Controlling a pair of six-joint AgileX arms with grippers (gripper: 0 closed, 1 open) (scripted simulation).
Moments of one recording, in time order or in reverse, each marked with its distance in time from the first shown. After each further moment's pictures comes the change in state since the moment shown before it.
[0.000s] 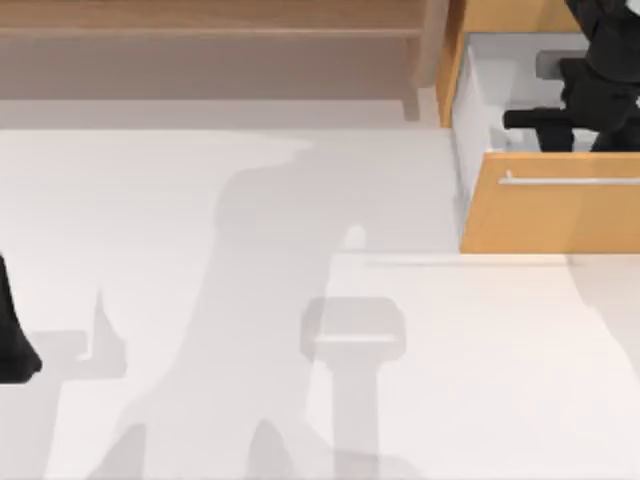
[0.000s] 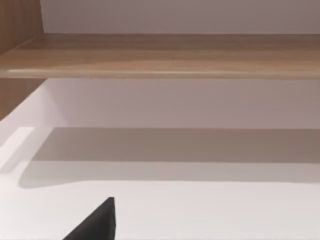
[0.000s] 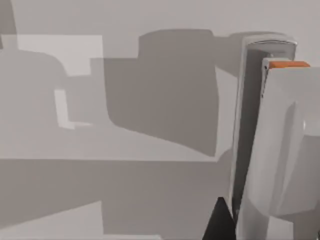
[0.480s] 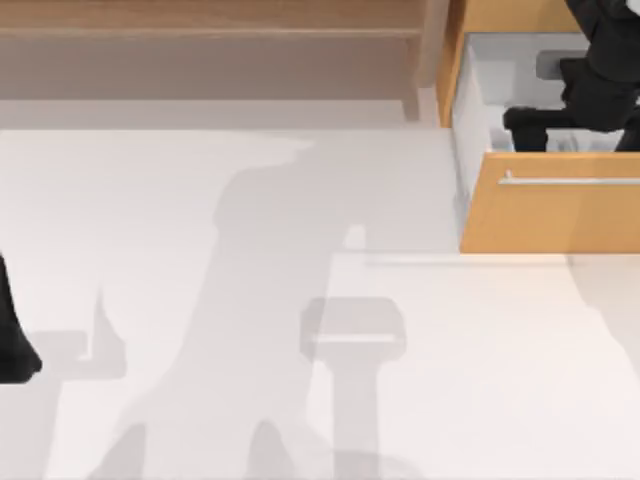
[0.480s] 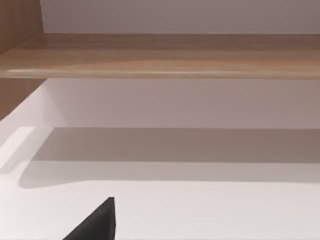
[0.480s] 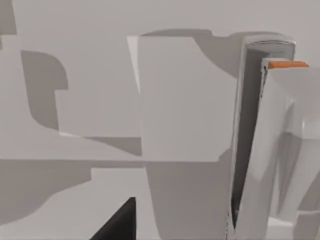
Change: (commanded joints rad) left arm 0.000 0.000 0.000 0.000 0.000 0.000; right arm 0.000 0.000 0.000 0.000 0.000 0.000
